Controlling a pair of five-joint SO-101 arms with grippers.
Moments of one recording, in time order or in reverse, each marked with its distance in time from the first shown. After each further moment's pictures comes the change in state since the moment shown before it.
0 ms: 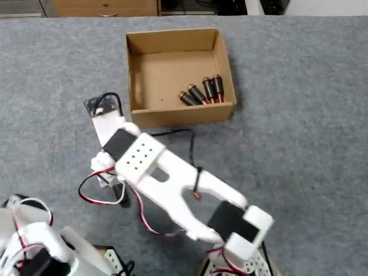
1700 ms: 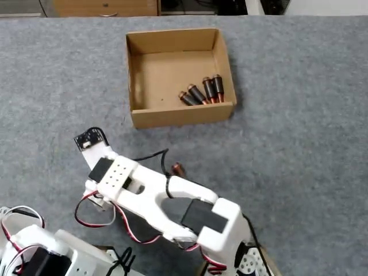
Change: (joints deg) left arm -11.6 -0.1 1.8 0.0 -8.4; right arm -6.5 12.5 7.9 -14.1 -0.2
